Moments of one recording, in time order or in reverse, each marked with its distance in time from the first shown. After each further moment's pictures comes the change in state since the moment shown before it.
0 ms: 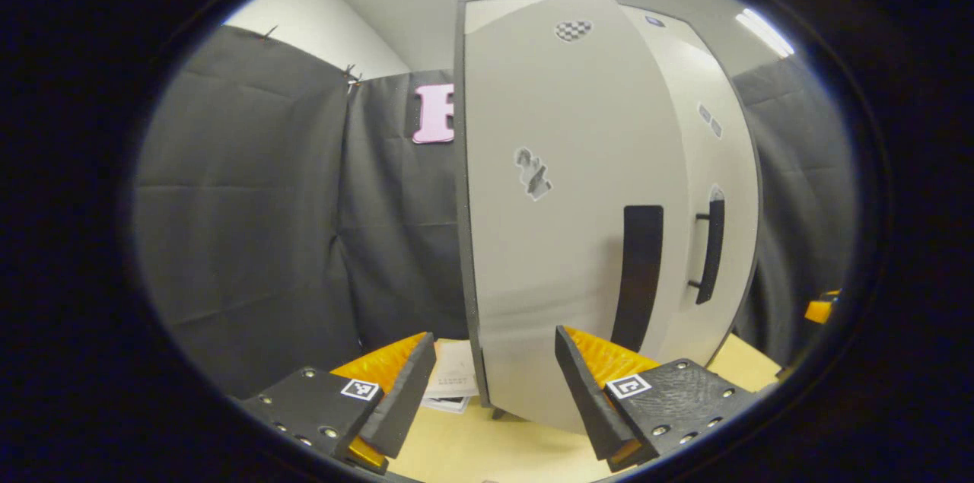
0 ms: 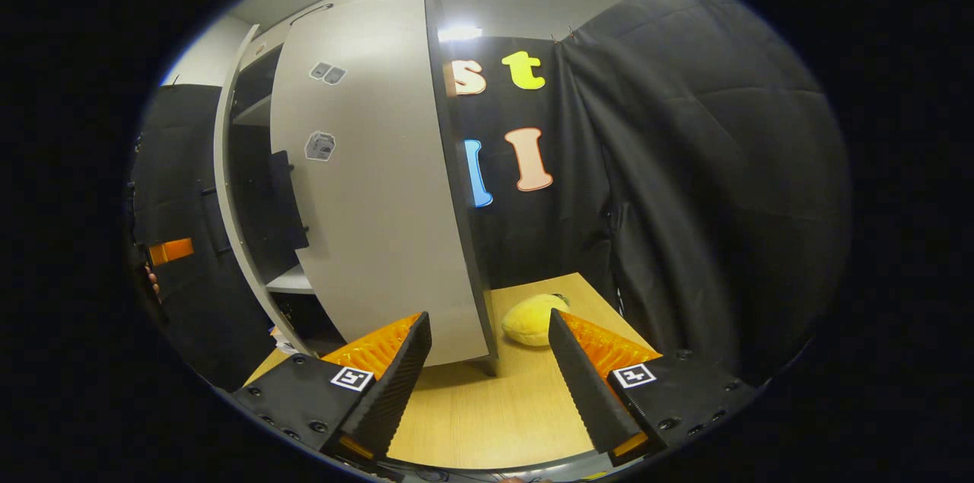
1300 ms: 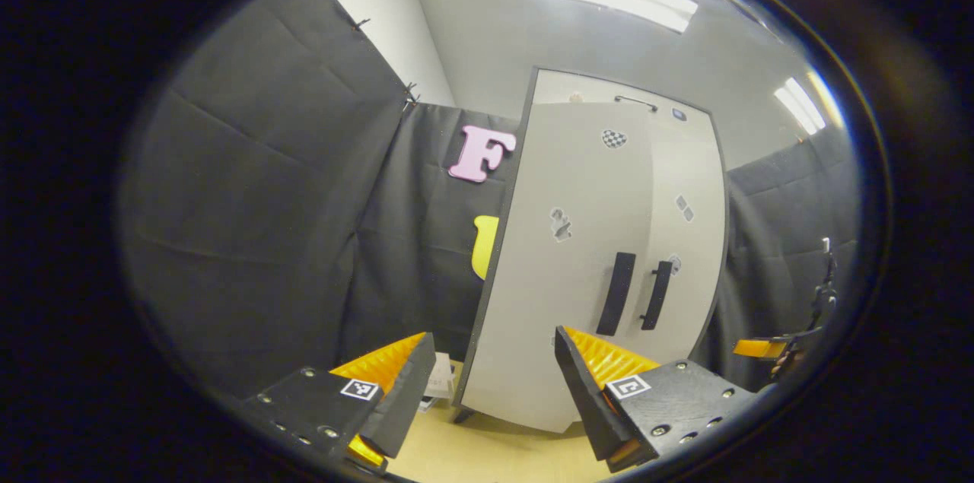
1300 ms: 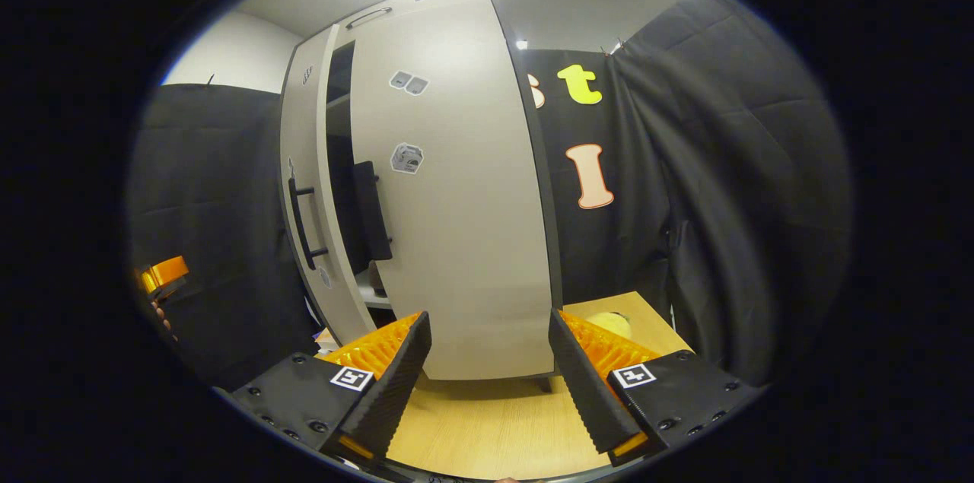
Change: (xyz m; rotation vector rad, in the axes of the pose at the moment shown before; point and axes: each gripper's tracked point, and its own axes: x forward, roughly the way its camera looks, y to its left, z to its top) left arm -0.111 0.054 -0.014 -0.206 -0.212 -0.048; right arm 0.000 0.089 0.014 -0.023 -0.075 0.182
